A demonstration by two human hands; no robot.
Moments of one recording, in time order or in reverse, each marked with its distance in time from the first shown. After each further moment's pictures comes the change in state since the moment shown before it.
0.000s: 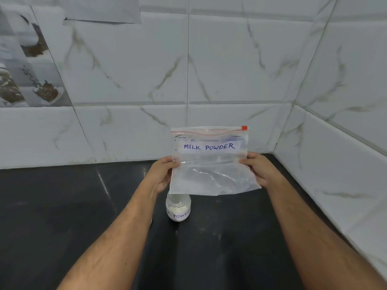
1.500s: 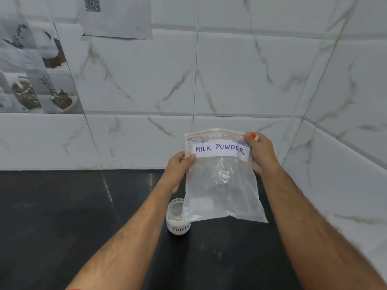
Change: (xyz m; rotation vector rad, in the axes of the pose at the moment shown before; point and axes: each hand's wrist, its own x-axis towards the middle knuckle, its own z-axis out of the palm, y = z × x) left_hand 0.008 0.015 0.048 0.124 -0.034 0.263; right_hand 0.029 -0.064 0.037 0.087 0.193 -0.349
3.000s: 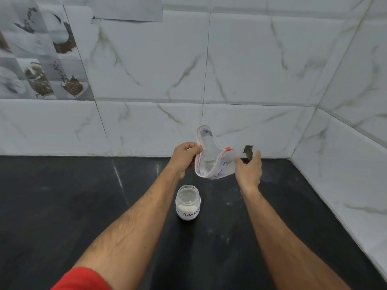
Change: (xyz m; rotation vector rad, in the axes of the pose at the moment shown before) left_hand -0.010 0.010 -0.007 0.133 0.104 -0.096; right_hand -0.053 0.100 0.020 -0.633 0.272 0.008
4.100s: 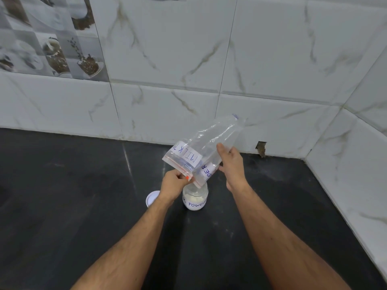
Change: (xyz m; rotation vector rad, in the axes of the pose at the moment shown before) left_hand -0.031 -0.116 -0.060 0.208 0.136 -0.016; right_hand -0.036 -0.020 0.046 0.436 -0.471 0.026
